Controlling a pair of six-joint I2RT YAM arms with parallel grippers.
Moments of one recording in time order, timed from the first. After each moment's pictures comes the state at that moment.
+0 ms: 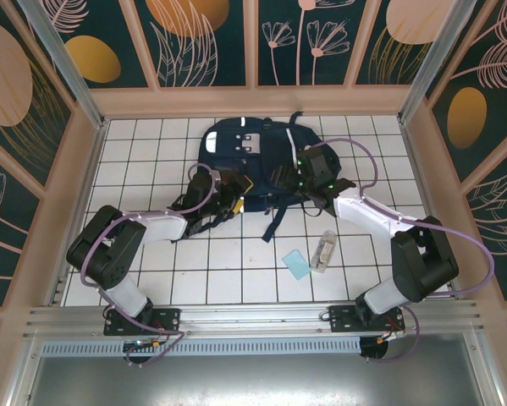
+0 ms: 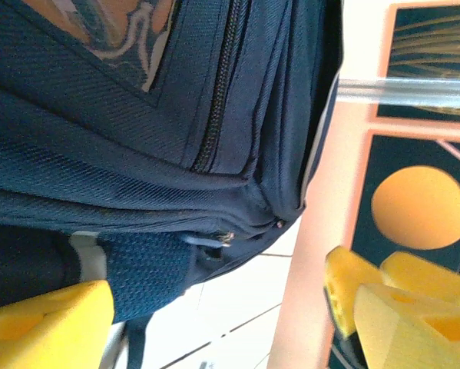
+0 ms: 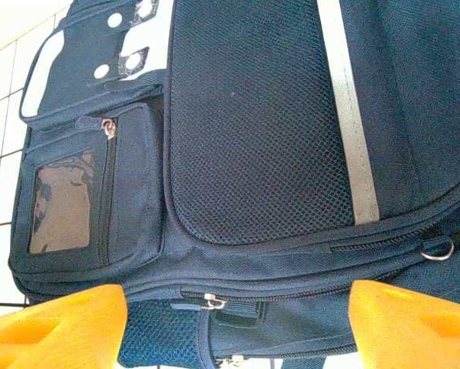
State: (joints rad) left arm -0.57 1.68 0.72 0.52 0.31 -1.44; right arm 0.54 1.50 0.97 -0.20 0.01 0.69
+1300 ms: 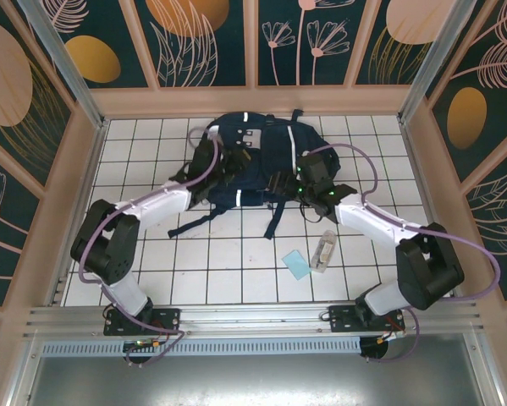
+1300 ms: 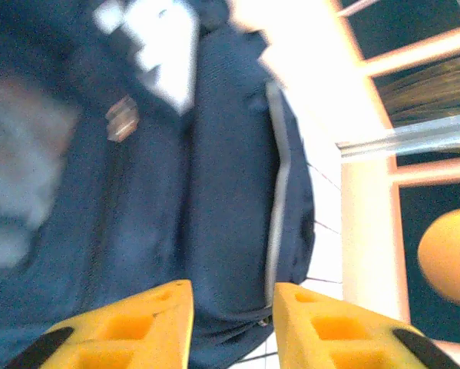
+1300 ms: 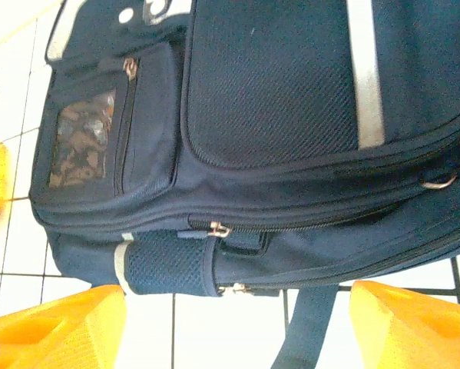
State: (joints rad) left arm -0.54 1.71 1.14 0.11 0.11 -1.03; right arm 0.57 1.46 0.92 -0.19 -0.02 0.70
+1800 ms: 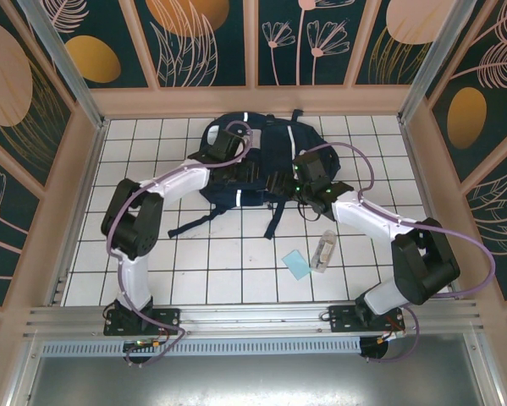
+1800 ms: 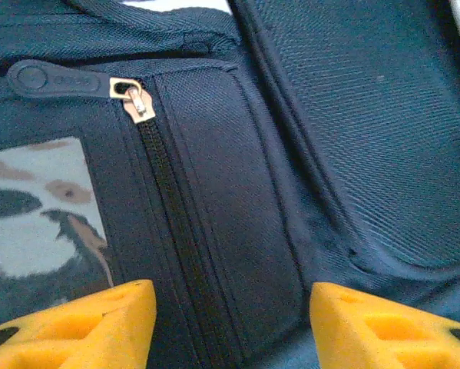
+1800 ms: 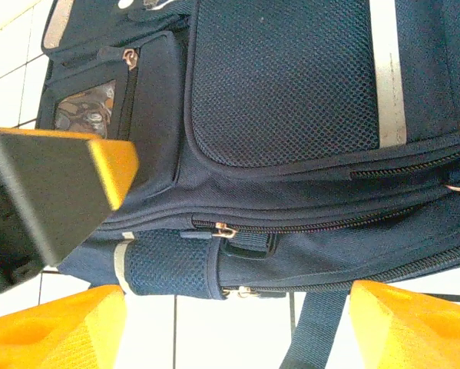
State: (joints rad) left arm -0.54 2.00 1.47 -0.36 0.10 -0.35; right arm 0.57 1.49 0.95 -0.20 -0.03 0.70
